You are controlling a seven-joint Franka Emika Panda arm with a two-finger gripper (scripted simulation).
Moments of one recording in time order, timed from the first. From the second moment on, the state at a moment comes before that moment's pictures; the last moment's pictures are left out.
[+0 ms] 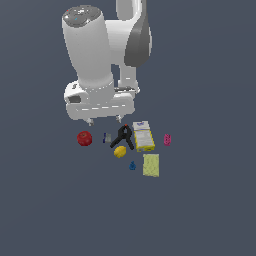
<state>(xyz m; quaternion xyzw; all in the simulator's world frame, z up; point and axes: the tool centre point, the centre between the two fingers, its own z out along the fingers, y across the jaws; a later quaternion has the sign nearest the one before) 0.002 -0.080 0.265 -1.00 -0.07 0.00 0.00</state>
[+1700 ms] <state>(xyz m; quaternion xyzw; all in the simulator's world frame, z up) -0.073 -0.224 0.101 -0.97 -0.26 0.00 0.00</state>
